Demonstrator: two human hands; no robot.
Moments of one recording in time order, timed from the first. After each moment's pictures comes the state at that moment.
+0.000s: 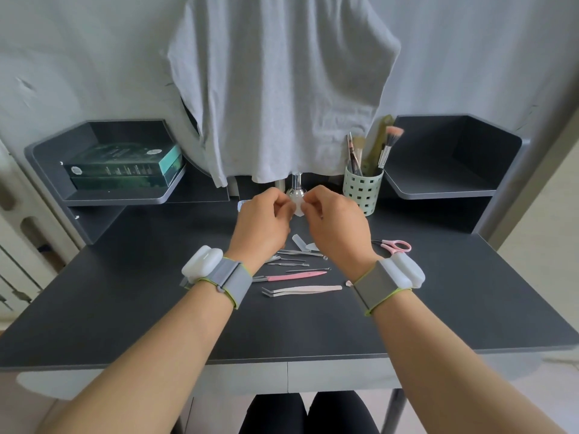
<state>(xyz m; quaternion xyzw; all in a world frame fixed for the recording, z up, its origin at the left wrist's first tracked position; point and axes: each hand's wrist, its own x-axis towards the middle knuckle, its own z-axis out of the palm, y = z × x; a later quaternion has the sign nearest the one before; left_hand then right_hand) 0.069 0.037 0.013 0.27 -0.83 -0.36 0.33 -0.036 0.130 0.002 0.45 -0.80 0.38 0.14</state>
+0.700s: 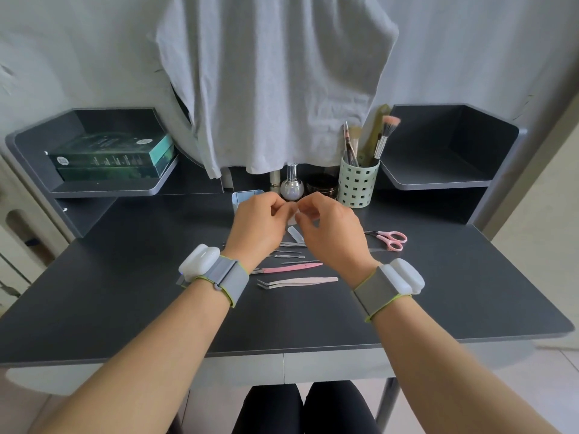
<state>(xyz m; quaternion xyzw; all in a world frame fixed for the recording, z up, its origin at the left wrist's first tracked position) 0.066 0.035 -0.002 0.28 -0.84 -0.33 0.31 -0.029 0.140 -0.017 0.45 -0.80 0.38 0.08</state>
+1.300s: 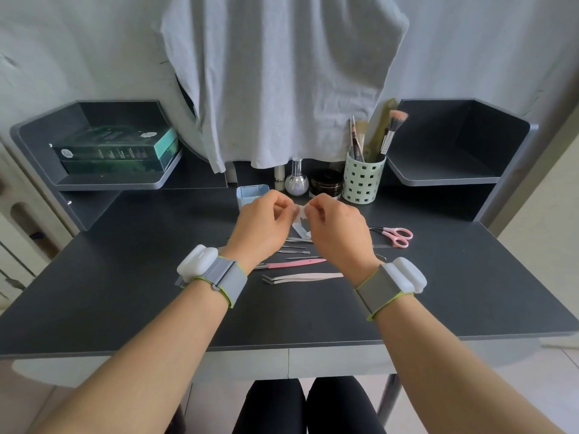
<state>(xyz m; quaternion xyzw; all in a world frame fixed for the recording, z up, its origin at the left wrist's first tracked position) 0.075 0.032 -0.009 0.27 -0.85 -0.35 0.28 -0.027 0.138 -0.021 0.40 -0.84 0.37 0.05</state>
